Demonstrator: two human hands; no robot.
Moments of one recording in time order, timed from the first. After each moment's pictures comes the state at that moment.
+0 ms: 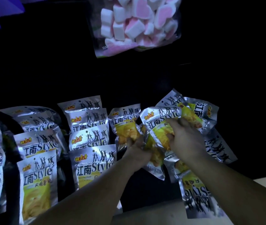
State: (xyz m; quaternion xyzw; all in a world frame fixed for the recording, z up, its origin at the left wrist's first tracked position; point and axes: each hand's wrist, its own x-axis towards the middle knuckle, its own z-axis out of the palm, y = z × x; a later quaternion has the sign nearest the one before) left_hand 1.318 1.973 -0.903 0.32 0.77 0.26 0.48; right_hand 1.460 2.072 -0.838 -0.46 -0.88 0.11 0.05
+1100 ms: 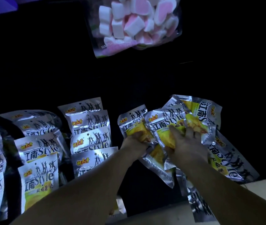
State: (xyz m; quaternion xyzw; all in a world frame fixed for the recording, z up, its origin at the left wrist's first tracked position) left_hand 1.291 1.992 -0.896 0.26 0.77 0.33 0.47; right_hand 1.461 2.057 -0.858 -0.53 -0.84 0.09 -0.07
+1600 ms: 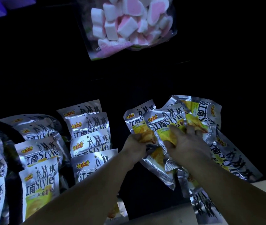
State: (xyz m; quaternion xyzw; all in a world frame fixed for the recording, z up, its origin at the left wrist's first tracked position) left_hand 1.299 1.994 -0.895 0.24 0.72 0.42 0.50; right_hand 1.462 2.066 -0.853 -0.53 -0.84 0.13 -0.05
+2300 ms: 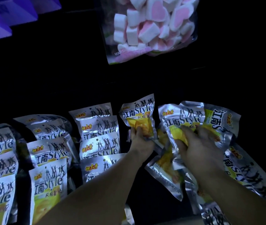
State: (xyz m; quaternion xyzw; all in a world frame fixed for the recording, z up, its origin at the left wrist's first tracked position) left_hand 1.279 2.008 -0.901 0.29 0.80 0.38 0.36; right_hand 1.452 2.059 -0.849 -0.54 -0.84 0.08 0.05
